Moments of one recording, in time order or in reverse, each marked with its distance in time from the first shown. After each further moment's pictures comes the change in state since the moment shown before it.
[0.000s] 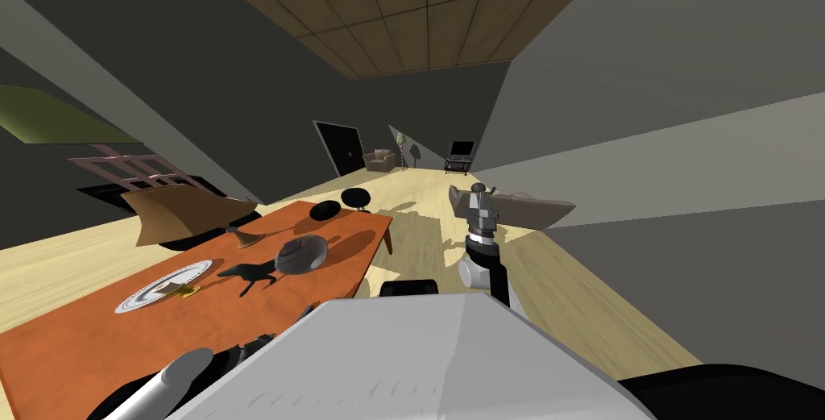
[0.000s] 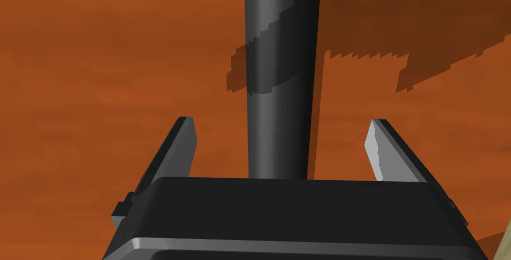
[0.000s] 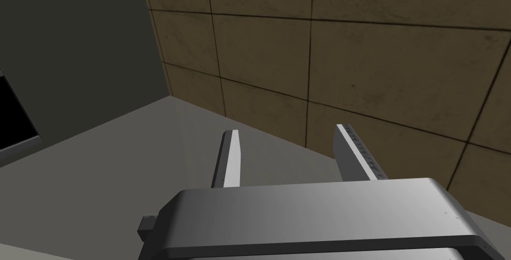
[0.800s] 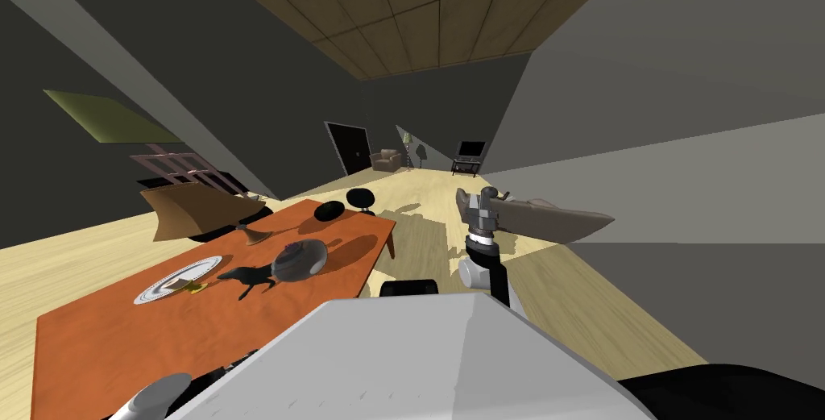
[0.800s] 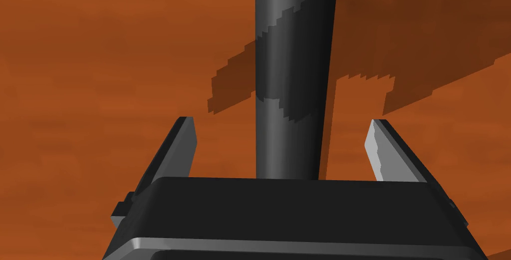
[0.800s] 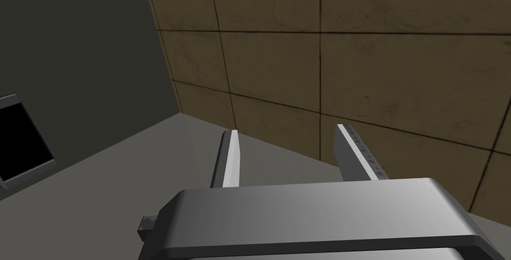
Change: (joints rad) left arm -0.007 -0.036 0.072 0.111 0.024 0.021 -0.218; right arm 0.000 0.000 0.000 0.000 0.000 0.000 0.000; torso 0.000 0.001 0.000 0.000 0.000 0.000
